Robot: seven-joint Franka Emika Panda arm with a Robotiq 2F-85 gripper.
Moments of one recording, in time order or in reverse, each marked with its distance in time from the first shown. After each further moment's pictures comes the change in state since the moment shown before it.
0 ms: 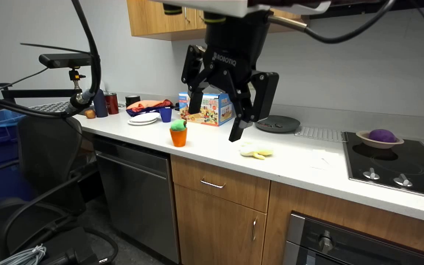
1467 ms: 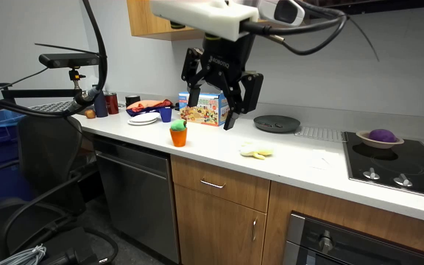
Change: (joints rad) arm 0.049 0.045 0.047 0.016 0.088 0.055 -0.004
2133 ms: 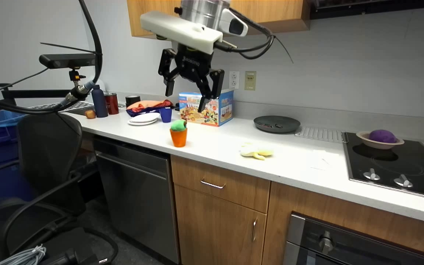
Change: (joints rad) arm 0.123 0.039 0.120 0.022 0.114 0.050 -0.088
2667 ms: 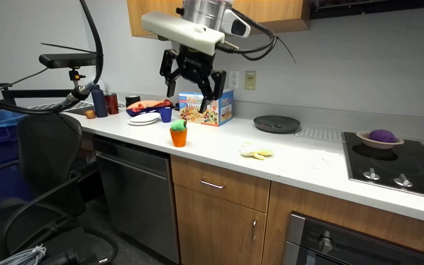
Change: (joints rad) arm -0.008 0.001 -0.007 -0.003 0.000 0.000 0.000
